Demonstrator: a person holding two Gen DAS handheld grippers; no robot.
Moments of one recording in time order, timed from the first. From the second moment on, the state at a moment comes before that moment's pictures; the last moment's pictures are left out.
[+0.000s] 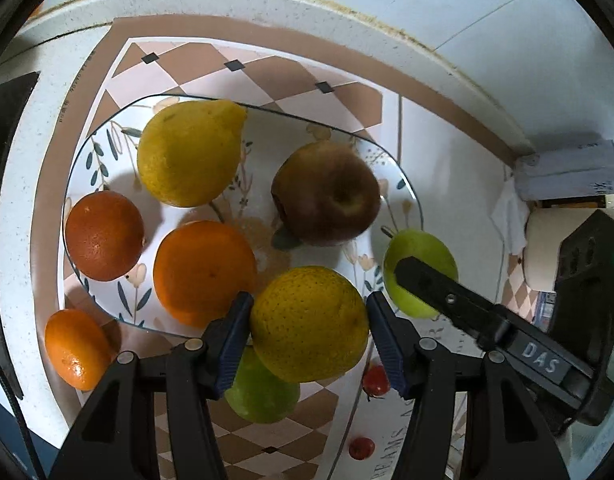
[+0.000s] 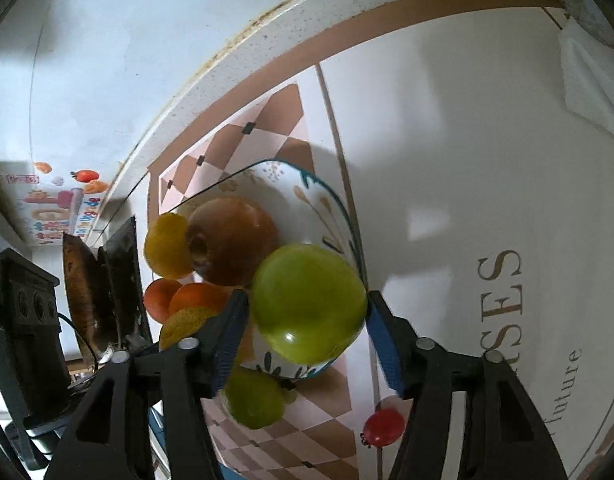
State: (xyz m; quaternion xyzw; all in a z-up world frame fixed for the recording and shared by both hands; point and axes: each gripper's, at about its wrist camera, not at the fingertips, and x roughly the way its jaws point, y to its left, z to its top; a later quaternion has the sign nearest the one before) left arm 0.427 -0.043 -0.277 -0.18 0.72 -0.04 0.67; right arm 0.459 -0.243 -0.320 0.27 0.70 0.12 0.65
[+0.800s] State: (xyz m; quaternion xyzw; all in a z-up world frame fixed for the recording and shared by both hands) left arm 0.360 0.022 -0.191 -0.02 0.63 0.02 0.78; right arm 0.376 -0.190 -0.209 0.04 0.64 0.02 0.76
